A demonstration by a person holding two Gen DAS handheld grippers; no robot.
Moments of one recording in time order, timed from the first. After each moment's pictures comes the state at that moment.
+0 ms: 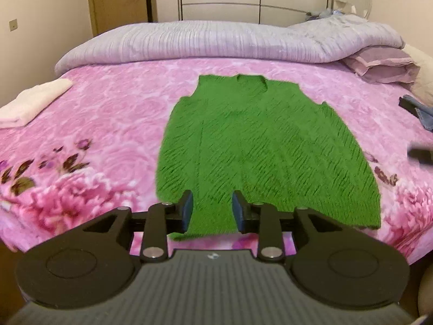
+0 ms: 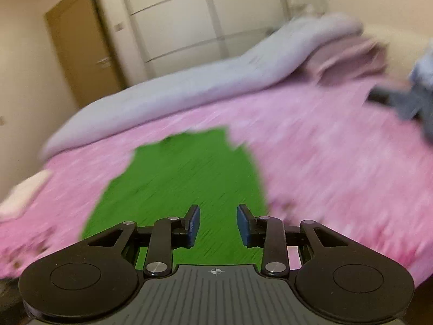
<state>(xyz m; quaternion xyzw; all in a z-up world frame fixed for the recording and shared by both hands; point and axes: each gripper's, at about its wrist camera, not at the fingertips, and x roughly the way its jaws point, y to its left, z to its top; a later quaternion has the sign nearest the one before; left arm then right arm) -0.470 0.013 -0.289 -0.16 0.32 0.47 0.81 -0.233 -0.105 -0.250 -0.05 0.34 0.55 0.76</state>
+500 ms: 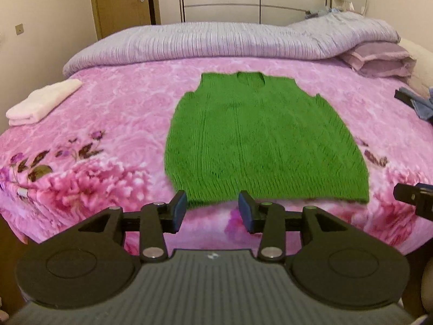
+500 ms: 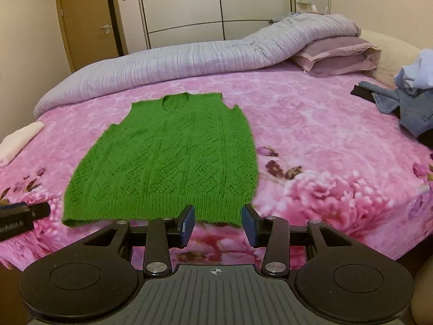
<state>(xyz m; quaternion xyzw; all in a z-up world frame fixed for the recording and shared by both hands) -0.490 -0.036 -0.284 -0.15 0.32 0.47 0.81 -0.287 -0.146 -0.272 -0.13 0.32 0.50 0.79</state>
